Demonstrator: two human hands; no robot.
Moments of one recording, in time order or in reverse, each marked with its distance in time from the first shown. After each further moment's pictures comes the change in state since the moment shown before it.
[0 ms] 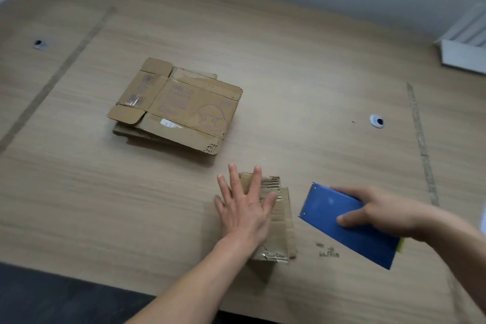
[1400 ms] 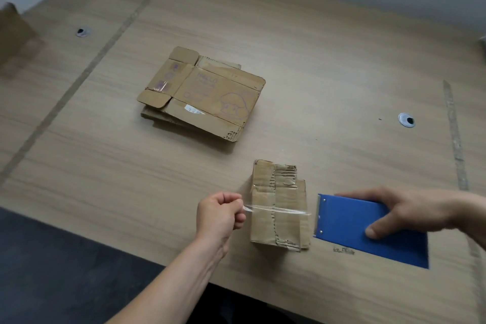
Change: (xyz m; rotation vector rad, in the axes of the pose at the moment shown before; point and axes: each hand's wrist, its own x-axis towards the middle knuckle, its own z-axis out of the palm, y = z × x) left_hand -0.042 -0.048 -0.032 -1.273 0.124 -0.599; right_hand 0.009 0.007 -0.014 -0.170 -0.337 -0.119
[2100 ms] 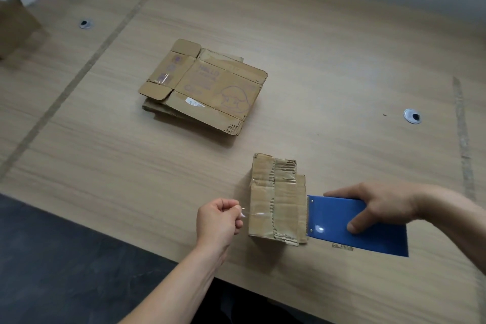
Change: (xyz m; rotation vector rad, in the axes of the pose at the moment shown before) left_hand 0.001 -0.035 -0.005 0.131 0.078 0.035; right_hand 0.032 -0.006 0.005 -0.242 0.013 0.107
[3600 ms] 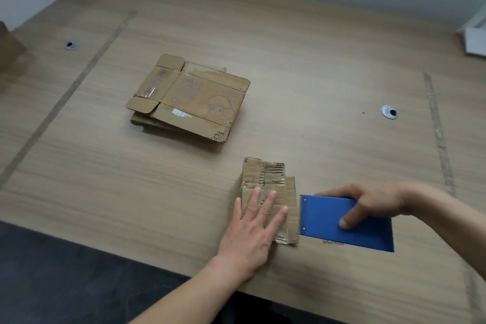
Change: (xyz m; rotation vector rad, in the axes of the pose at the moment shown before) left_hand -0.007 -0.037 0.038 1.513 -0.308 1.251; right_hand 0.002 0.034 0.013 0.264 -0.028 -0.084
